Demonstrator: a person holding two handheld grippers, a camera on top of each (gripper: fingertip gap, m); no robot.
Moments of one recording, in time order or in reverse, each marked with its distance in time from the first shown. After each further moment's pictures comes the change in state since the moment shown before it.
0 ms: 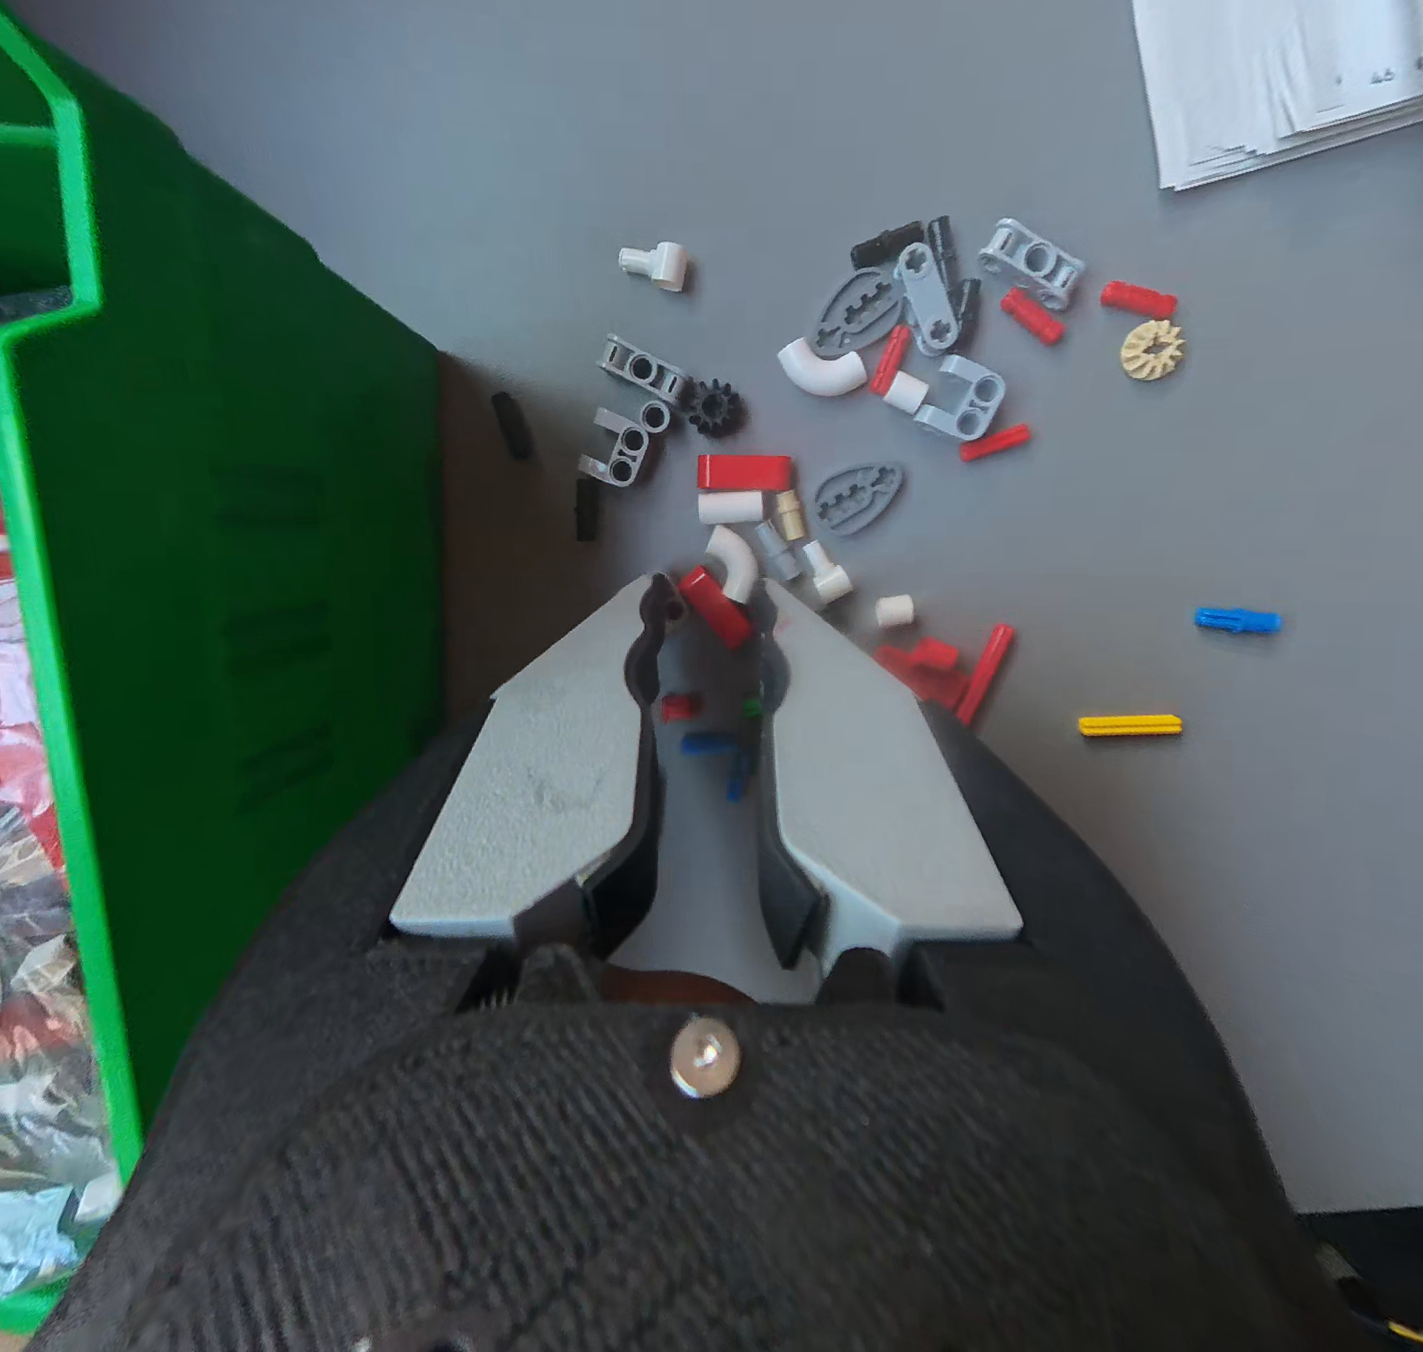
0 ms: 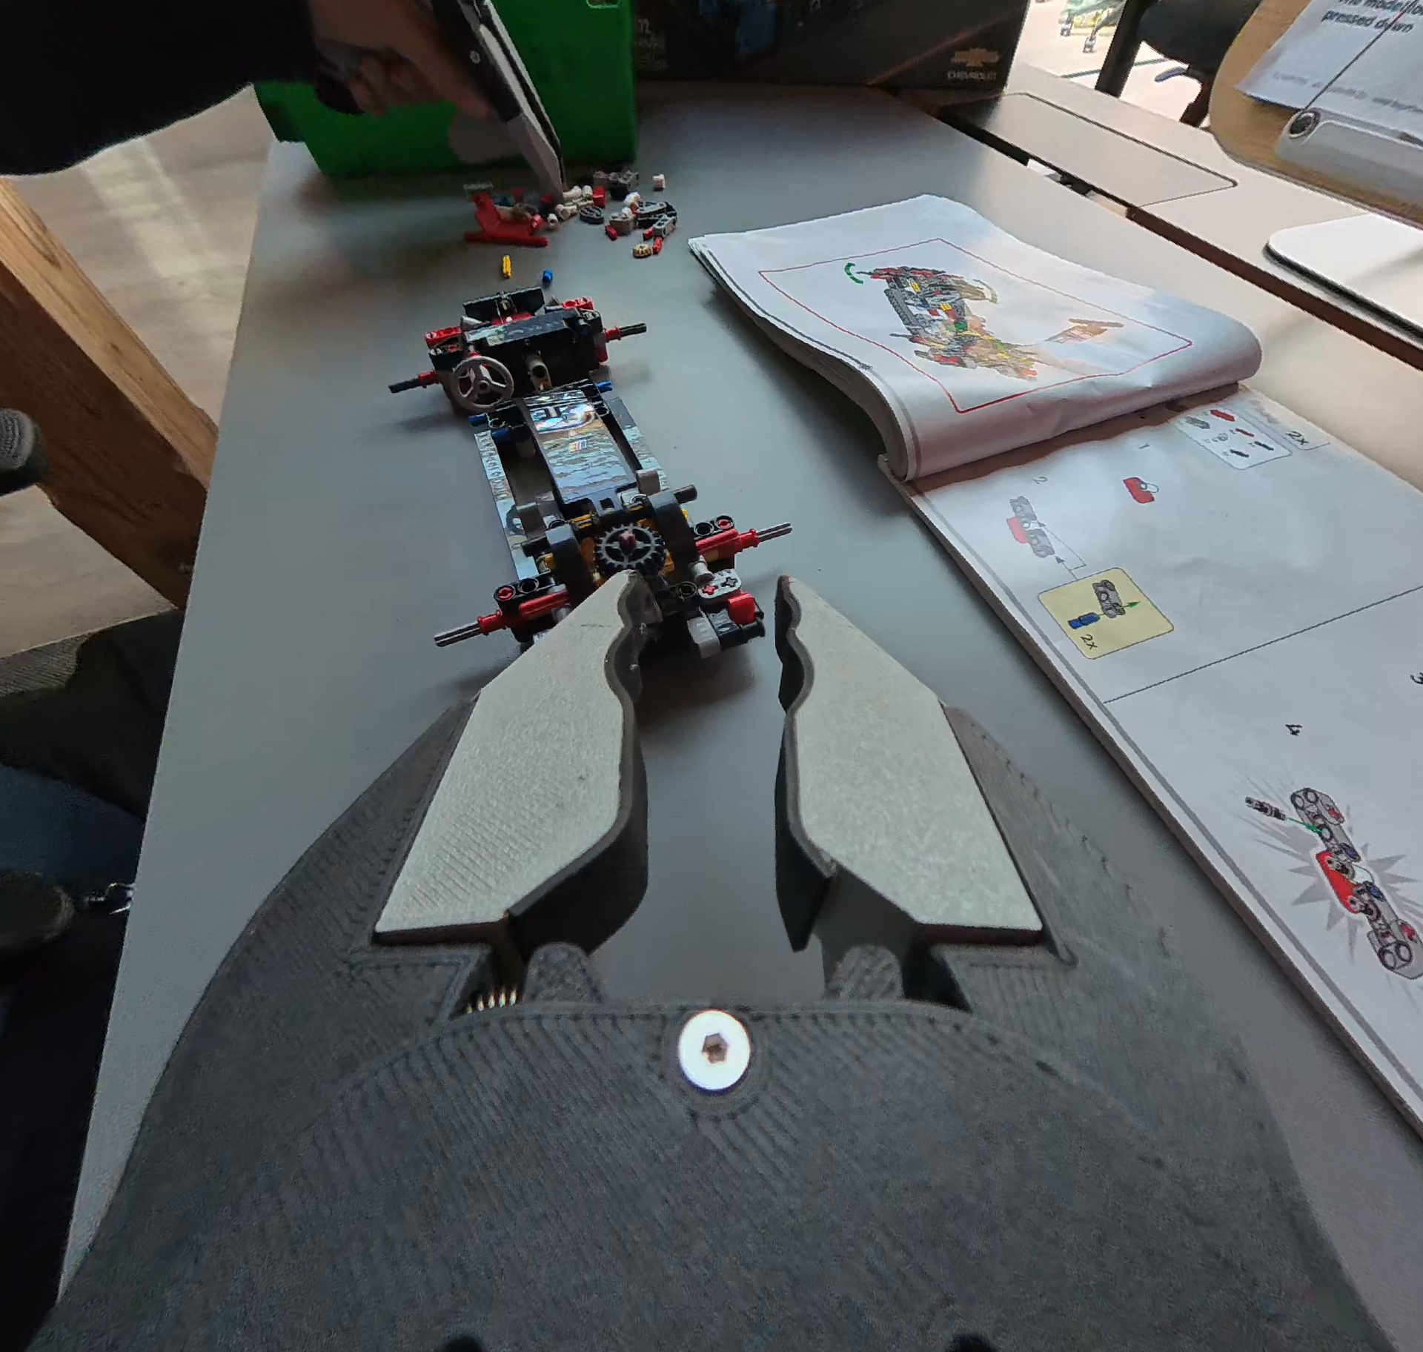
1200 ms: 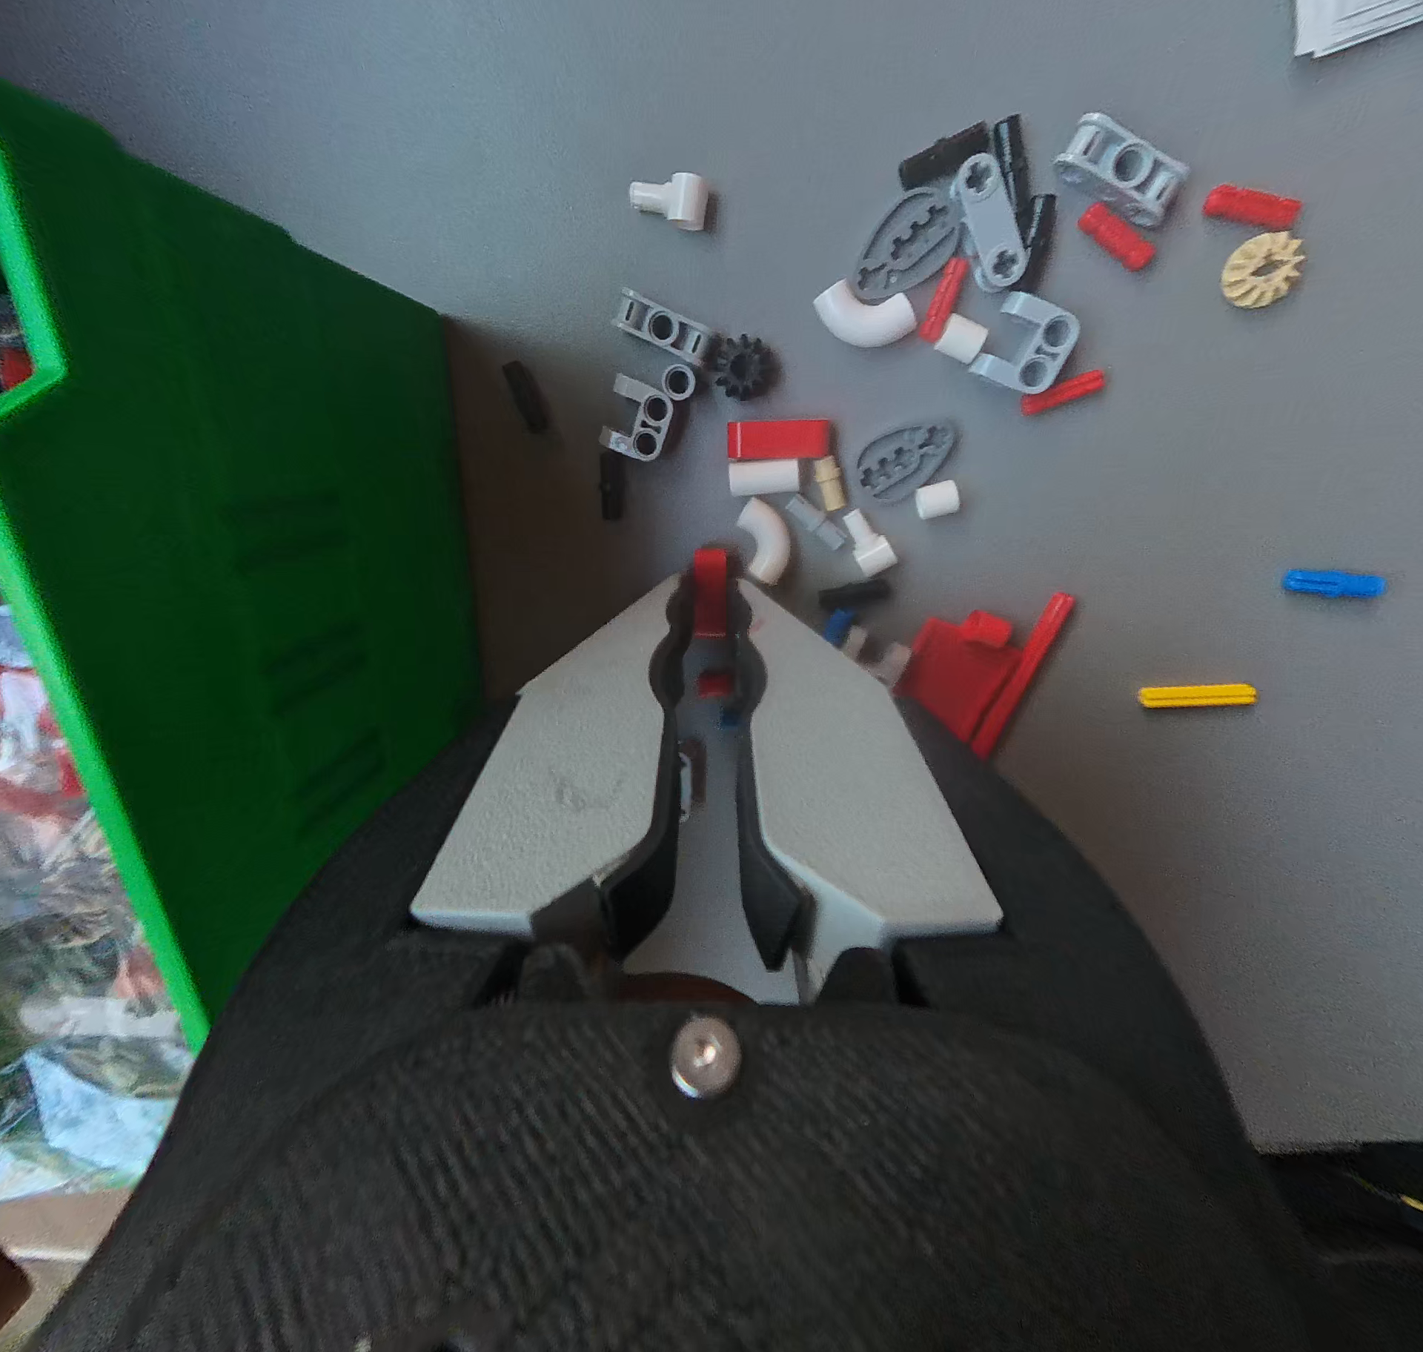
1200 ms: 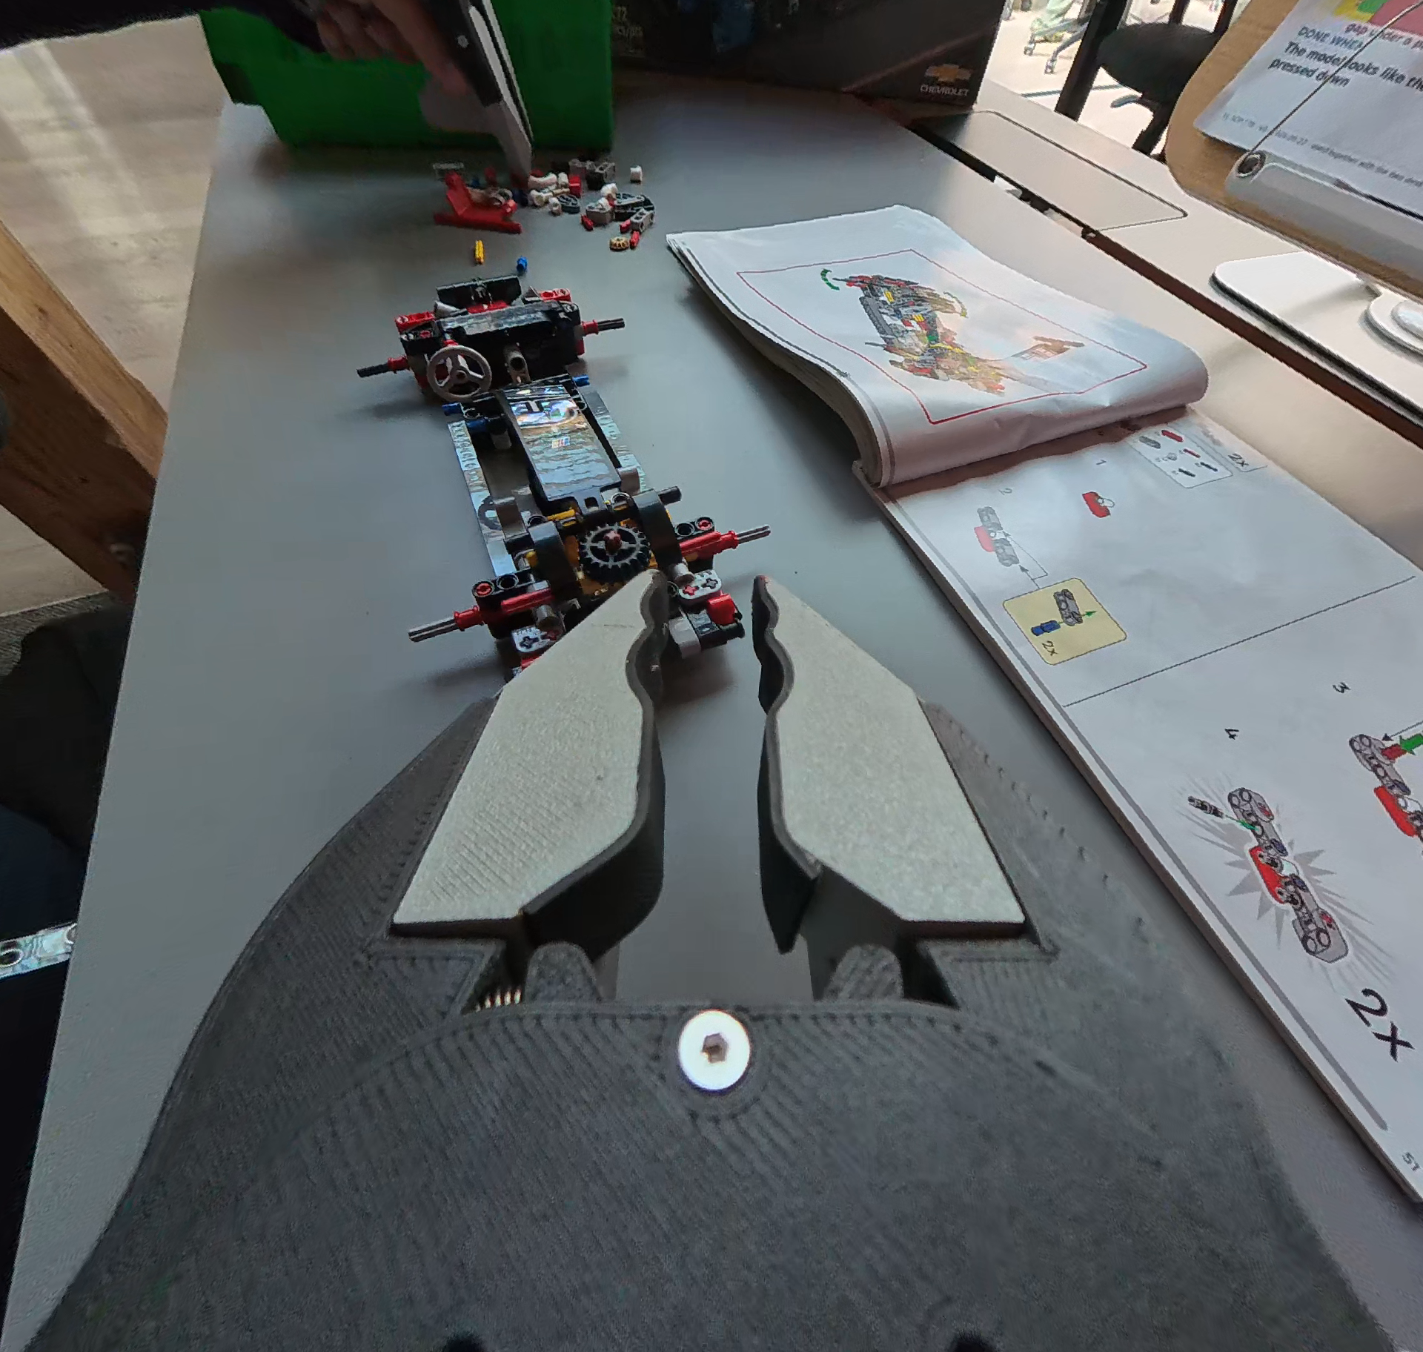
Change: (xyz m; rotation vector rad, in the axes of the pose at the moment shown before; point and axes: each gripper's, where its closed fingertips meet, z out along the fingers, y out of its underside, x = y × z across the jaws) left arm -0.009 0.010 0.003 -0.146 -0.036 0.062; right arm 0.003 -0.002 -0.001 -0.009 0.046 -0.053
